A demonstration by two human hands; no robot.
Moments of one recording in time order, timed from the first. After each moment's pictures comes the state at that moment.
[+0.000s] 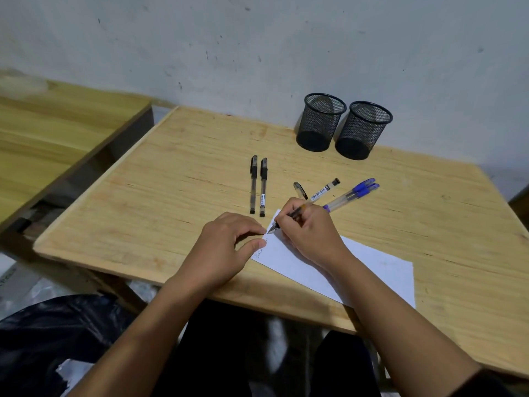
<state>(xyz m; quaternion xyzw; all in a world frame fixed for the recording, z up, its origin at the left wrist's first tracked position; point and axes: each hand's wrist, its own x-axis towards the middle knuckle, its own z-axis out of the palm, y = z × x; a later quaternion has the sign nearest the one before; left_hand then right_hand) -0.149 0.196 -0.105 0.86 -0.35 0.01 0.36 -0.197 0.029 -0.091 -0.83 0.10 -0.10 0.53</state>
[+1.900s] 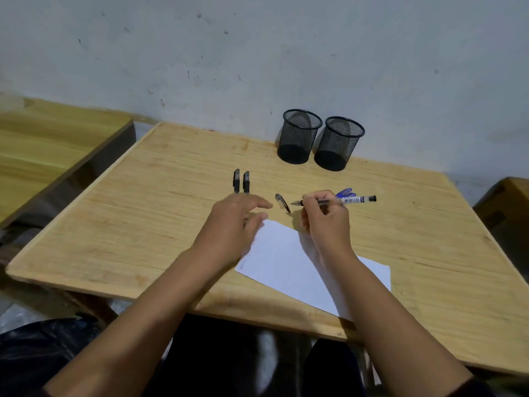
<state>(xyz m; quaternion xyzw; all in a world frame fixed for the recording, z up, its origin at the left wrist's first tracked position) -0.134 0.150 -0.071 0.85 -0.35 0.01 0.40 -0.203 0.009 -0.062 -0.63 0.26 -0.27 0.68</state>
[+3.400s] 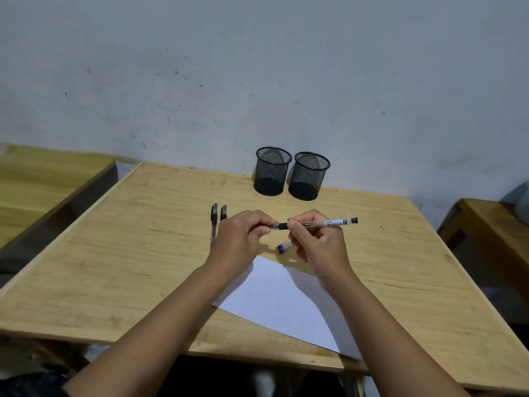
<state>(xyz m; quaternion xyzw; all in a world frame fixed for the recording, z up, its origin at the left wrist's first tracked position) -0.142 0.096 -0.055 0.76 -0.38 0.03 0.52 -0.239 -0.021 -0.036 -0.68 0.14 -0.27 0.67</state>
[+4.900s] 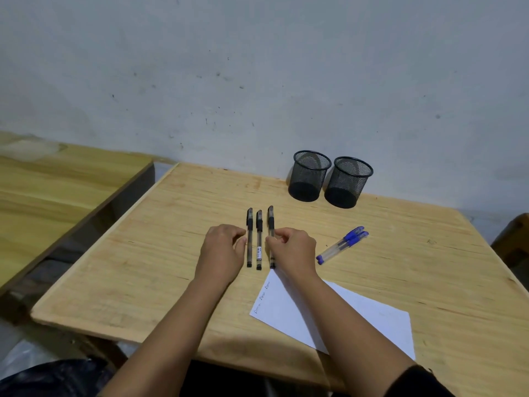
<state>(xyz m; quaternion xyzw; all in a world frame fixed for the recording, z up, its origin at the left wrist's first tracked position) -0.073 0.154 -0.113 0.90 -0.21 0.08 0.38 -0.136 0.034 -0.083 -0.83 0.29 -0.19 0.45</state>
